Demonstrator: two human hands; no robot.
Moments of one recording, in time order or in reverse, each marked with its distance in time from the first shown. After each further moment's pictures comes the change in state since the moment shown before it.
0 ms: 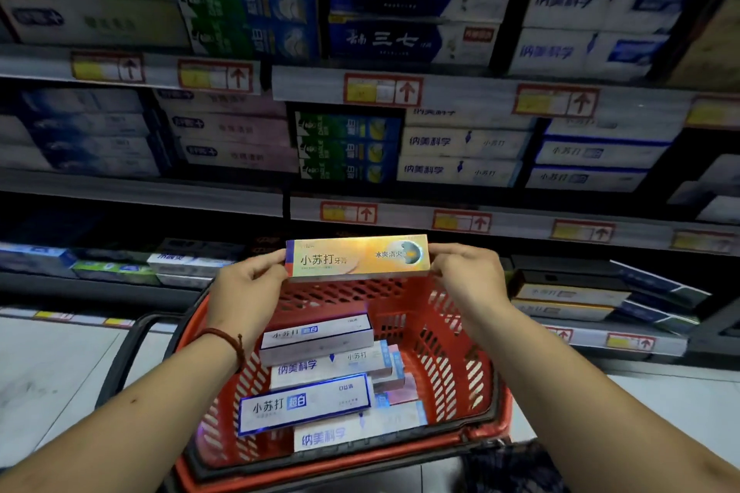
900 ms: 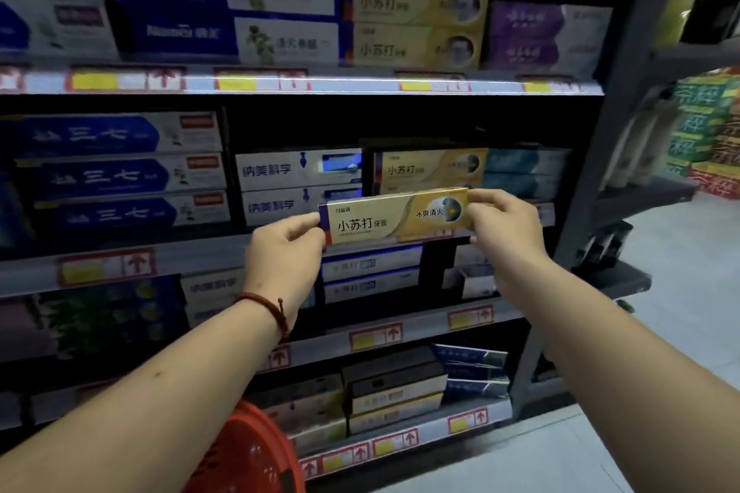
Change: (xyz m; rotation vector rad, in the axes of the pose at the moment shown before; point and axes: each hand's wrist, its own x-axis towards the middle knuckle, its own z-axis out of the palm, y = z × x) left_hand -0.077 0.285 0.286 -0.266 -0.318 0.348; right_hand 0.055 -0.171 -0.339 0.074 0.509 -0.359
